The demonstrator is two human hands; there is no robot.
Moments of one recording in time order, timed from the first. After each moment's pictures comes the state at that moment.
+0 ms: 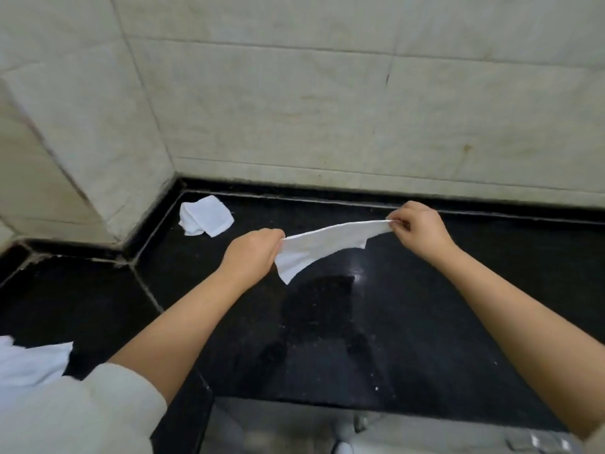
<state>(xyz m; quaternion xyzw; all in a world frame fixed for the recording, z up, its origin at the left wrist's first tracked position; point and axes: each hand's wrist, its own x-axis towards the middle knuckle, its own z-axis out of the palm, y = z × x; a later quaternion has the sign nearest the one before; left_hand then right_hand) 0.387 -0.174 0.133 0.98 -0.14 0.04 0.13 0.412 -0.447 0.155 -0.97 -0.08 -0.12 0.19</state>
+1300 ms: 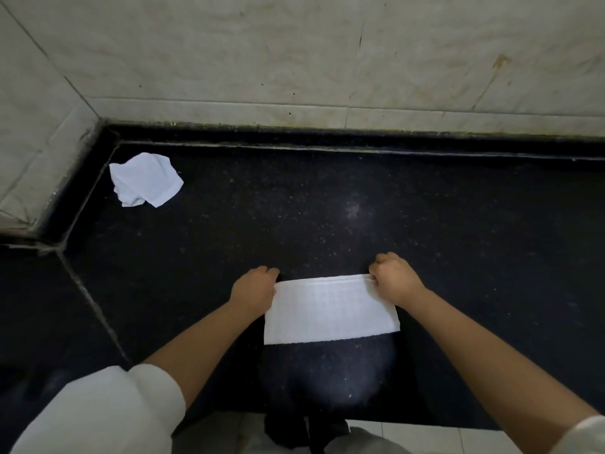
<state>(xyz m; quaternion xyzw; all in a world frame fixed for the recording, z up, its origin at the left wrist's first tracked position) 0.441 -0.249 -0.028 0.97 -0.10 -0.23 0.06 0.445 -0.503 -0.023 -0.97 -0.09 0.21 0.05</state>
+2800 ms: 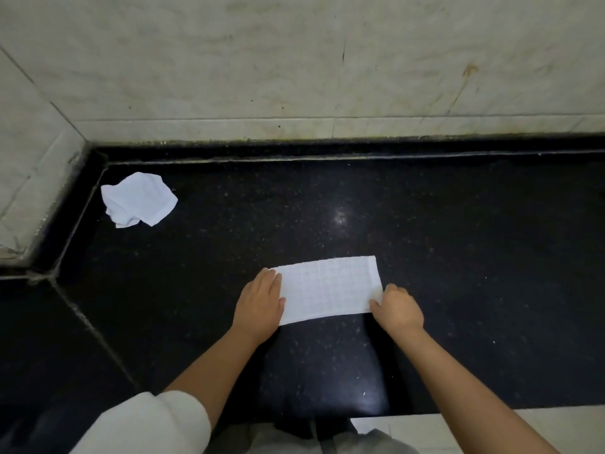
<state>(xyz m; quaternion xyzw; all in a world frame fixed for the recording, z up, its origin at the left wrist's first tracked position) 0.417 -0.240 -0.026 0.98 -0.16 -0.13 0.04 0.388 -0.469 -0.026 -0.94 0.23 0.20 0.15</state>
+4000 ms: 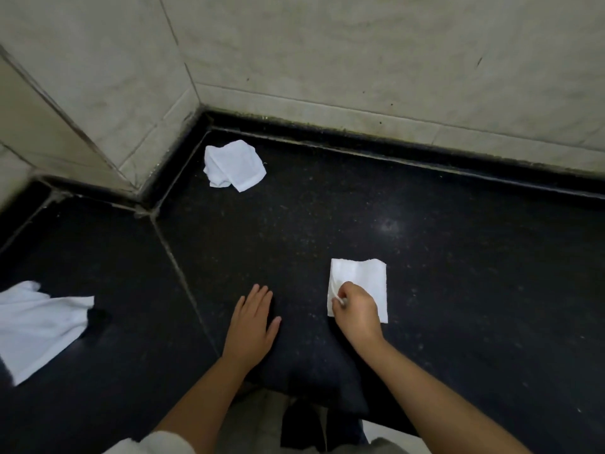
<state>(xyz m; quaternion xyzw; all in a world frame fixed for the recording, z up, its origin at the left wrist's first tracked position) 0.339 -0.129 -0.047 0.98 0.03 -0.17 0.13 0.394 -0.313 -0.031 -0.94 0.01 0.11 0.32</state>
